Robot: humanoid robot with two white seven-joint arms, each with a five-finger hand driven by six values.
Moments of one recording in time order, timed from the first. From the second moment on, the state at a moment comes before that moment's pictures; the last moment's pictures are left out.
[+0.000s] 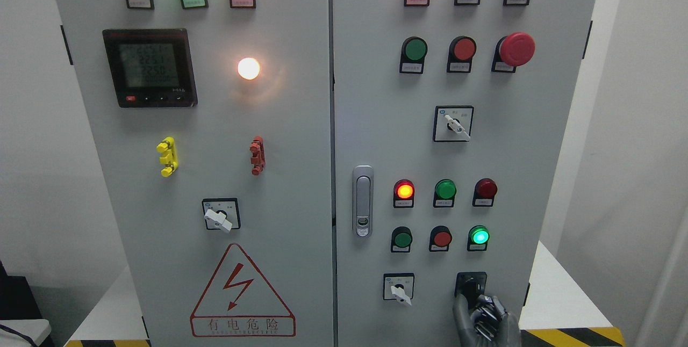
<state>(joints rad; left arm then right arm) 0.00 -0.09 0.08 0.06 0.00 -0.16 0.05 -0.24 0.13 0.09 -1.56 -0.02 0.02 -0.36</state>
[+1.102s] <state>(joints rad) 0.00 -0.09 0.08 0.06 0.00 -0.16 0.05 -0.23 0.11 0.07 -1.56 0.12 0.03 -0.33</state>
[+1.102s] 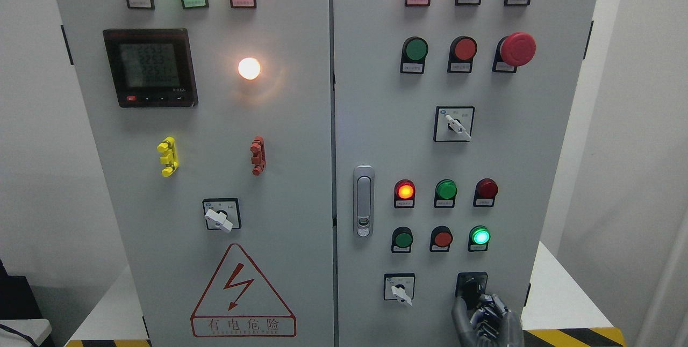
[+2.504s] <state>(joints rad) 0.00 -0.09 0.08 0.06 0.00 -0.16 0.05 -0.23 0.10 0.02 -1.56 0.18 0.03 -0.35</state>
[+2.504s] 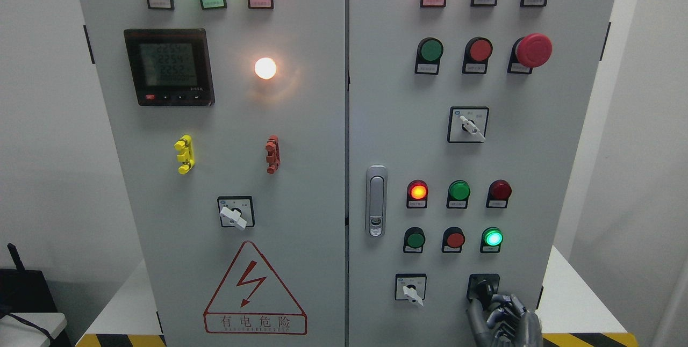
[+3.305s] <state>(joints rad) 0.00 -0.09 0.08 0.06 0.00 -0.16 0.05 -0.23 0.10 0.01 -1.56 0.18 0.03 -0.35</state>
